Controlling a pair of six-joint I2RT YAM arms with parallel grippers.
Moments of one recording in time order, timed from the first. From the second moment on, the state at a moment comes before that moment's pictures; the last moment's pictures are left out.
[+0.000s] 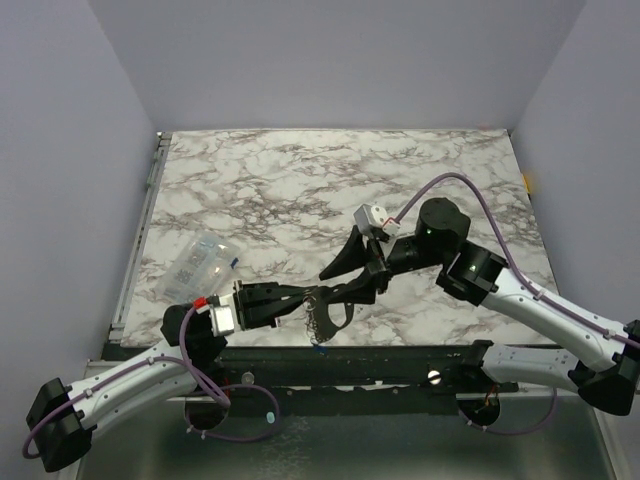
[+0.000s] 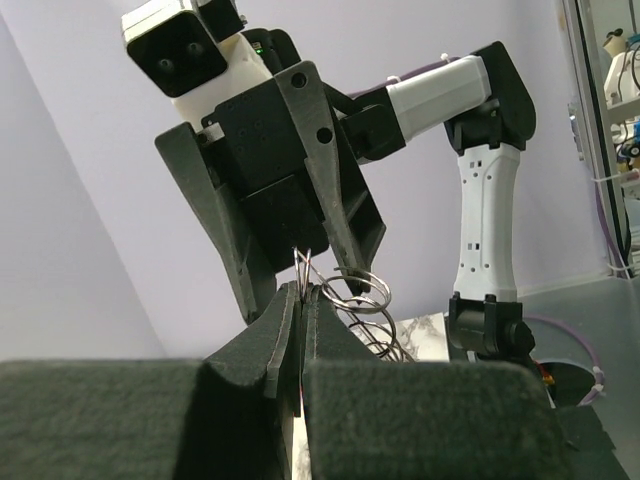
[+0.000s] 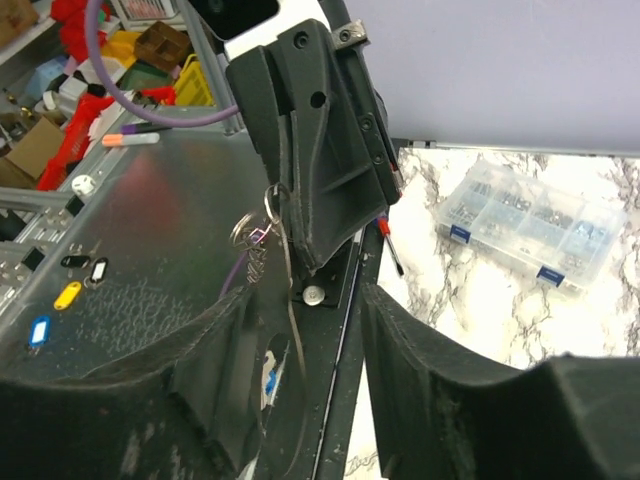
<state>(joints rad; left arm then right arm) -0.91 0.56 0.22 1.07 0.54 -0.02 0.91 1.06 1.02 0.00 -0.91 0.04</state>
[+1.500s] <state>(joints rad) -0.90 0.55 0.18 1.07 0.41 0.00 1.01 1.19 1.16 -0.32 -0.72 -0.05</state>
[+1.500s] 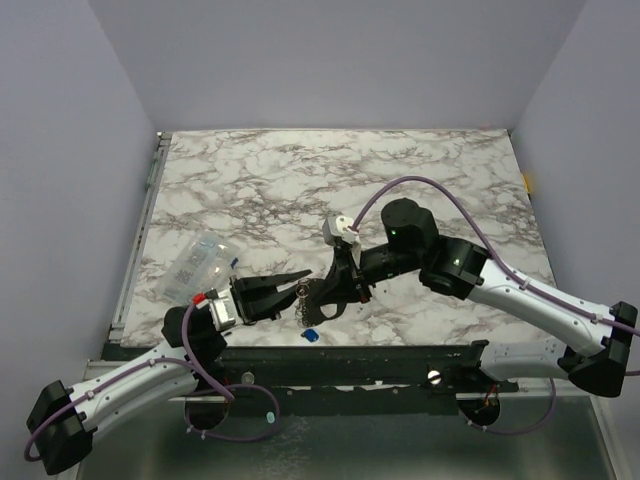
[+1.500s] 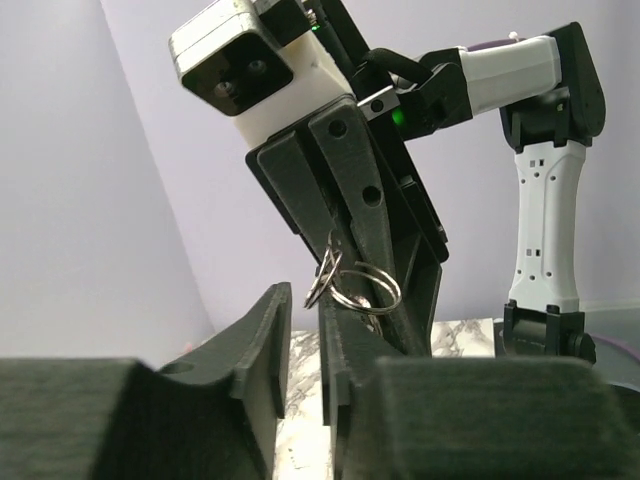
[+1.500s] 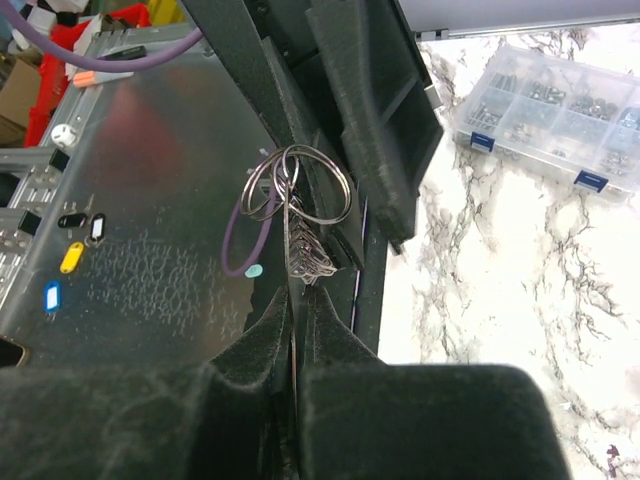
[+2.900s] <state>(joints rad) -0.90 0.63 0.62 0.12 0.47 0.18 1.00 1.21 1.34 -0.87 -0.40 -0.15</state>
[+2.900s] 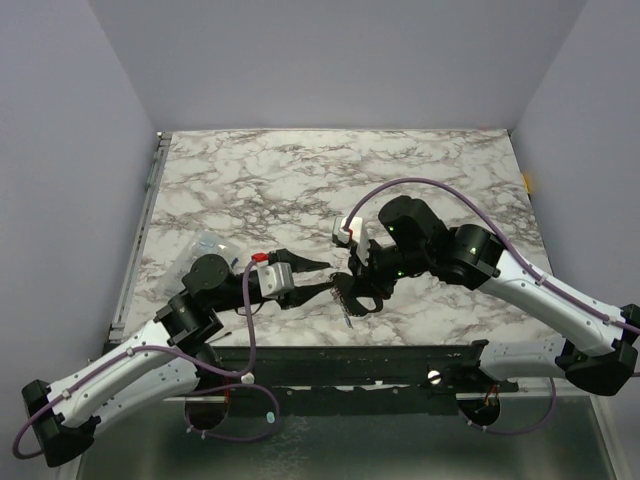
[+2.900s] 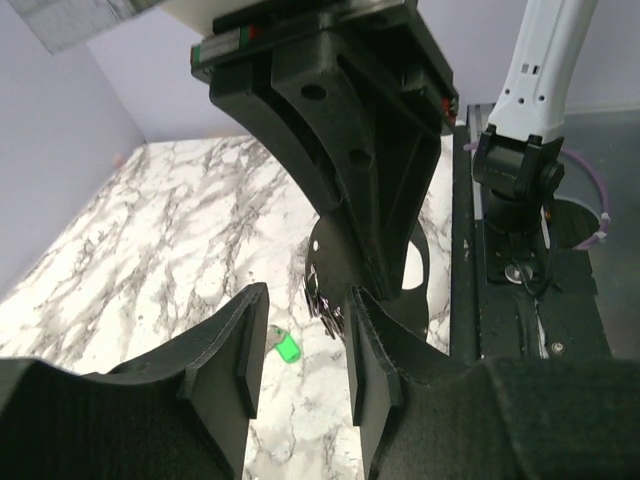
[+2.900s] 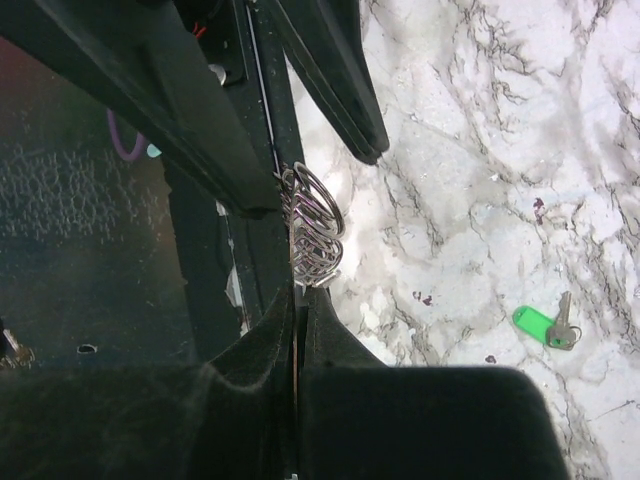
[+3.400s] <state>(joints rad) -0.91 0.72 0.65 0.10 0.48 0.18 1.01 1.21 1.34 -0.88 -0.36 -0.15</state>
